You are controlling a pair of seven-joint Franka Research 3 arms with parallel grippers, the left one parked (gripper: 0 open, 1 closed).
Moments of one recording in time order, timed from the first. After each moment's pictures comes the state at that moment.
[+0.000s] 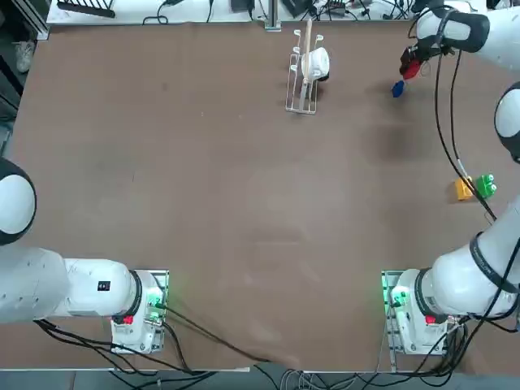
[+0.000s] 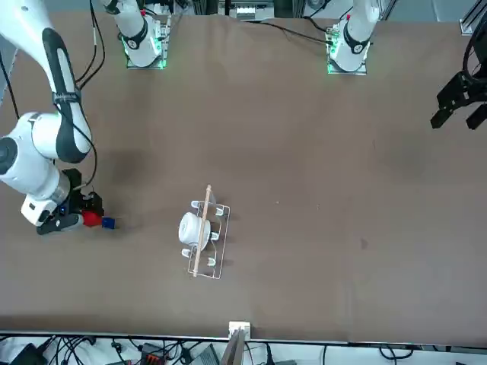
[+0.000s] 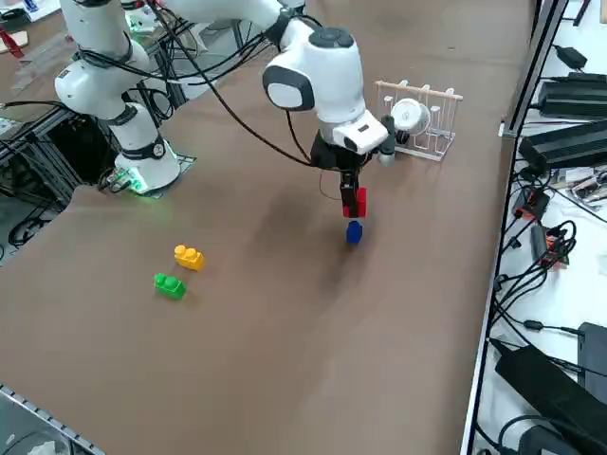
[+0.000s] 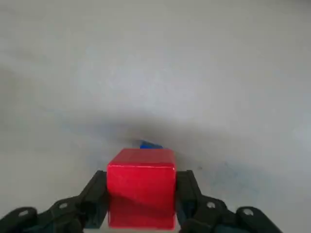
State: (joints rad) arm -0.07 0.47 0.00 -1.78 0.01 2.35 -0.35
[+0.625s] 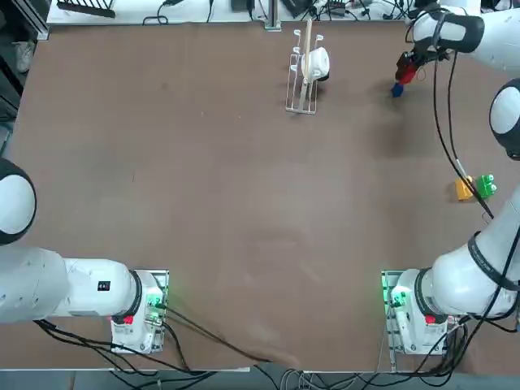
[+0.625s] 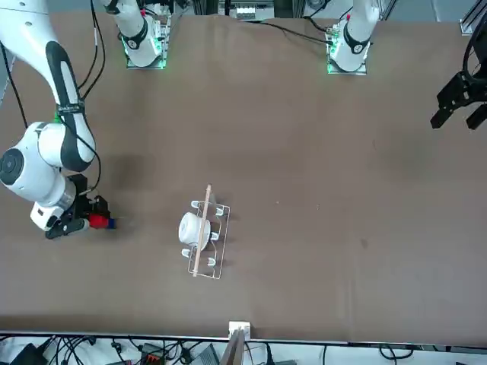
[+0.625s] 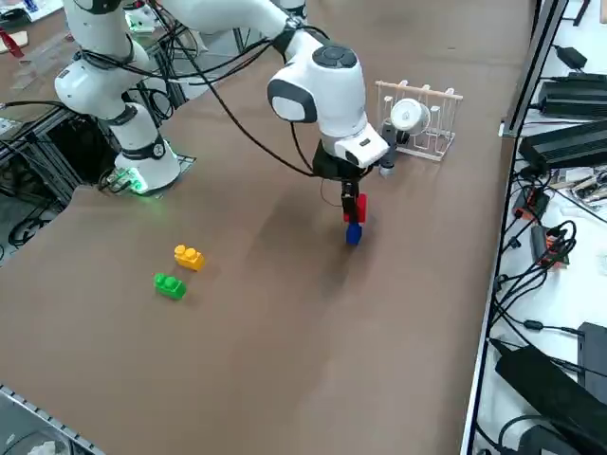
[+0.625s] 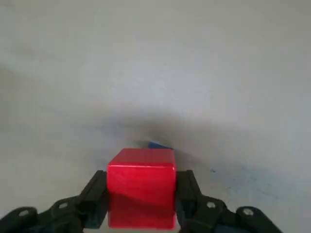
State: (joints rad) arm -0.08 0.50 0.00 -1.78 0.06 2.35 -0.37
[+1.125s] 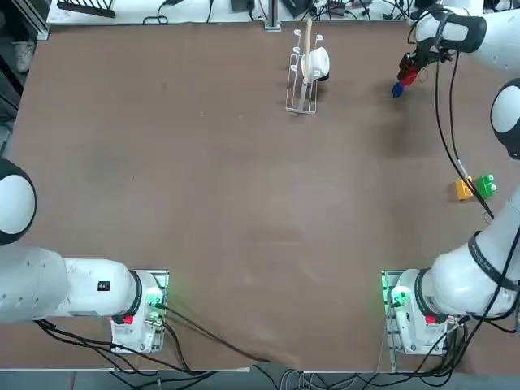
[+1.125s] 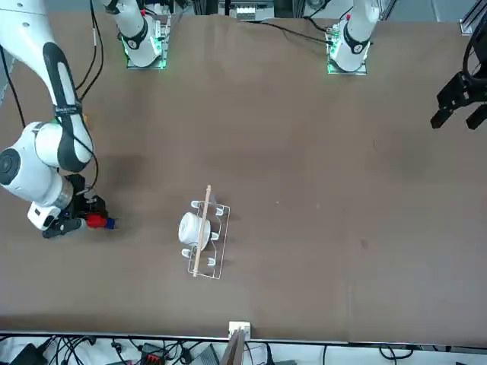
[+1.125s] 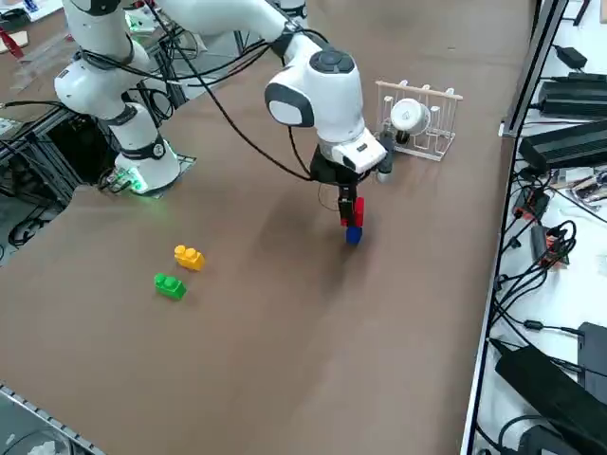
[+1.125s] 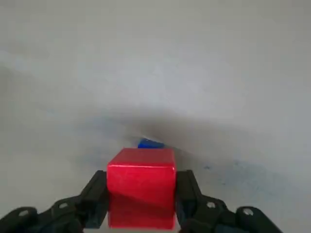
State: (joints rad) arm -0.09 0.51 0.00 -1.78 0.06 2.35 -0.39
